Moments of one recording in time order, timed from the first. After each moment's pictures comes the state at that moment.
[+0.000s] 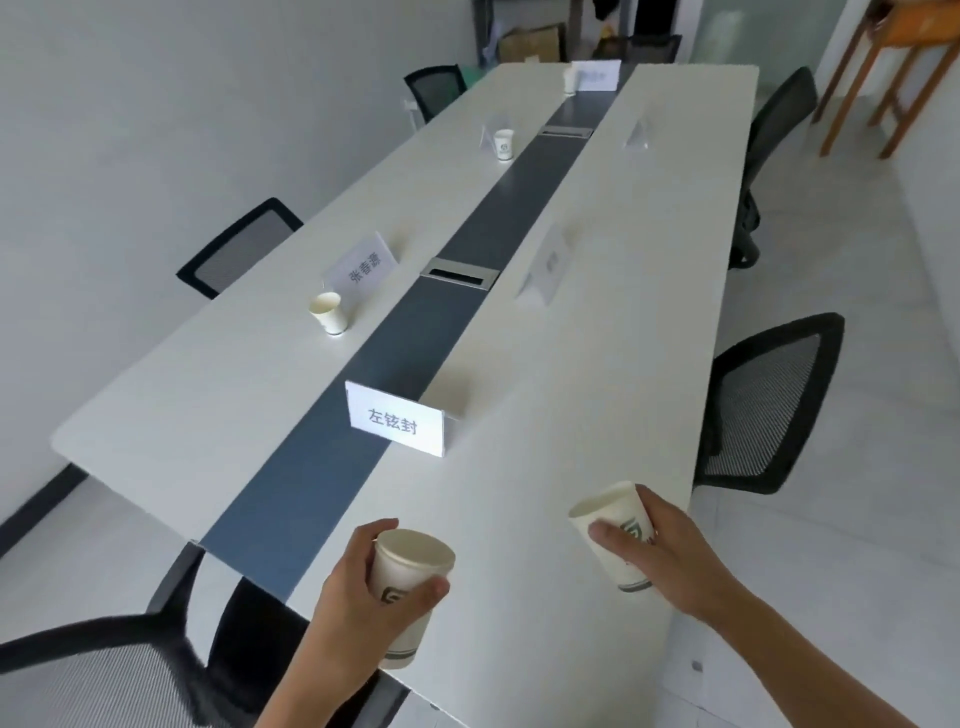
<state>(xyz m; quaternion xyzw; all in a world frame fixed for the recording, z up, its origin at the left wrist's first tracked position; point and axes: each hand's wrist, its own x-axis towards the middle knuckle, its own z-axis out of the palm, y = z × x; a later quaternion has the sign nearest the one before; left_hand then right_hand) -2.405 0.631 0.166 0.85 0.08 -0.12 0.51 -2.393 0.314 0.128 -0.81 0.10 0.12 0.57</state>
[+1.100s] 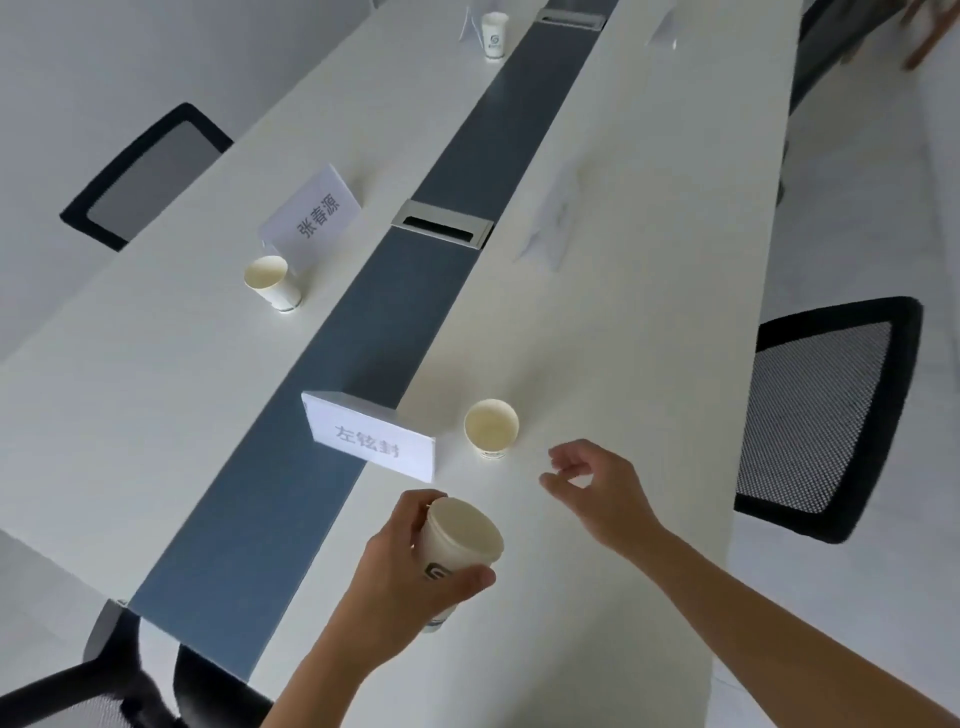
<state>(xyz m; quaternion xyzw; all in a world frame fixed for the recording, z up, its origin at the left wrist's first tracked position) -2.248 0.616 0.119 0.83 0.03 -0.24 0.50 -2.213 0.372 0.055 -0.85 0.14 0.10 0.49</state>
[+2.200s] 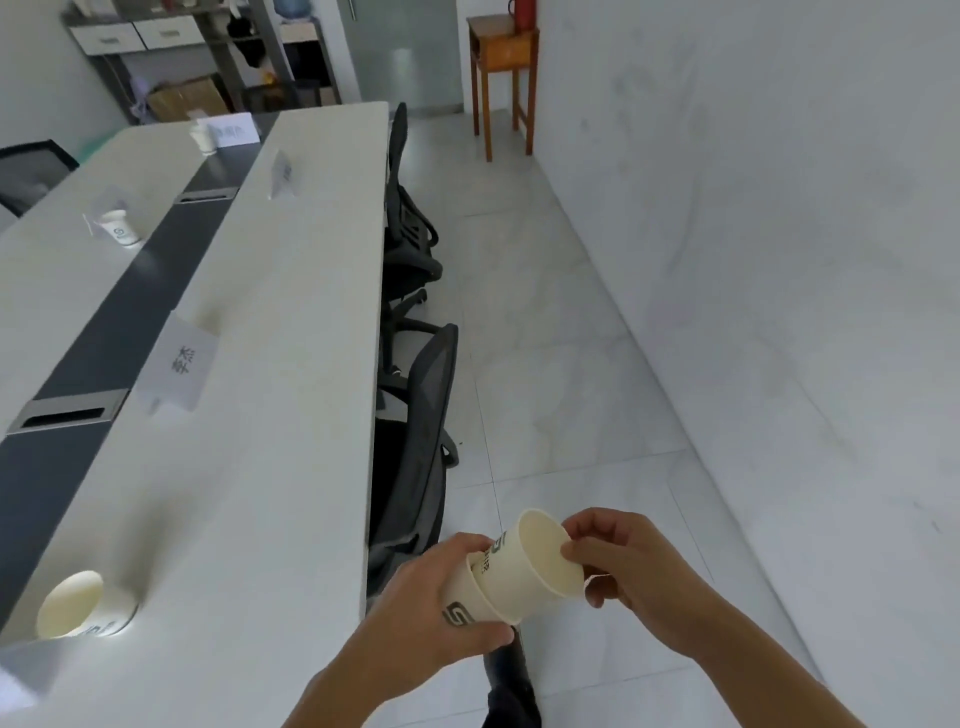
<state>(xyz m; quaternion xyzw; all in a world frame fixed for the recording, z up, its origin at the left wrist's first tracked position) -2.389 0.200 0.144 0.78 -0.35 -0.35 0.38 -2.518 -0.006 0.153 -0.58 0.28 0.02 0.76</state>
